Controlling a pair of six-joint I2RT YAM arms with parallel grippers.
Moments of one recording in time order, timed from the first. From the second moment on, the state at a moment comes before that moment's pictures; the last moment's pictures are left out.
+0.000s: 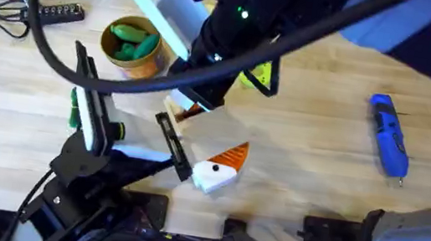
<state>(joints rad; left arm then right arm) -0.62 0.01 0.01 -0.05 0.40 -0.13 0.99 1.76 1.83 -1.27 -0.14 -0.10</state>
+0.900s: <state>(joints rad) -0.62 0.01 0.01 -0.05 0.40 -0.13 0.99 1.76 1.83 -1.27 -0.15 -0.10</state>
